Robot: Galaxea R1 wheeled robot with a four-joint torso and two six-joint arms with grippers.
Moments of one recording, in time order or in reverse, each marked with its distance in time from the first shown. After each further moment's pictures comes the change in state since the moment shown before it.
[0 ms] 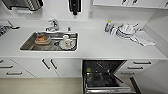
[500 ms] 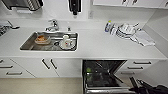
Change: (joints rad) left arm 0.011 0.001 0.027 0.075 0.006 0.003; right arm 0.351 -0.064 0.021 0.002 -0.046 0.115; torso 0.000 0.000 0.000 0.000
